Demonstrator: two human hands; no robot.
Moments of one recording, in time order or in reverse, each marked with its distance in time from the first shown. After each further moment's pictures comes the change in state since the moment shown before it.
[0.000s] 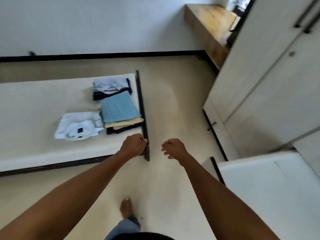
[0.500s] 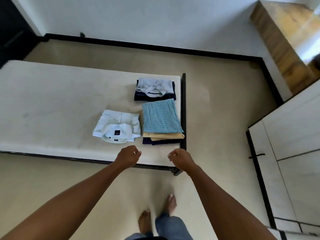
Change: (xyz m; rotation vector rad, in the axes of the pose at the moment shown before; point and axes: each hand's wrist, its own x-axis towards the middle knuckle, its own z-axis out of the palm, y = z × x) left_hand 0.117 -0.236 -0.130 -0.248 -0.025 -0.368; right_hand 0.169 -0.138 0.191 -0.426 -0.225 -0.063
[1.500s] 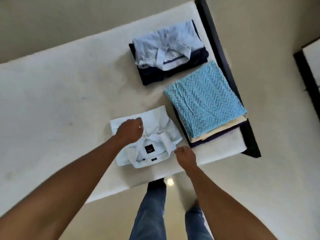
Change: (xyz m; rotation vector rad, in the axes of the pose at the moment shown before) left_hand 0.474 -0.095 -0.165 0.649 -0.342 0.364; right_hand 0.326 -0.143 0.259 0.390 0.134 0.561
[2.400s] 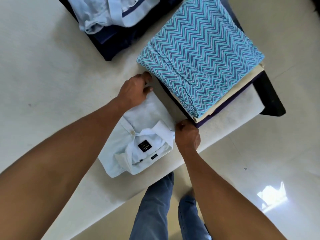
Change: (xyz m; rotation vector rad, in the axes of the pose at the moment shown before) left_hand 0.193 0.026 0.064 0.013 0.002 0.478; right_hand 0.093 0.017 0.065 0.189 0.457 0.199
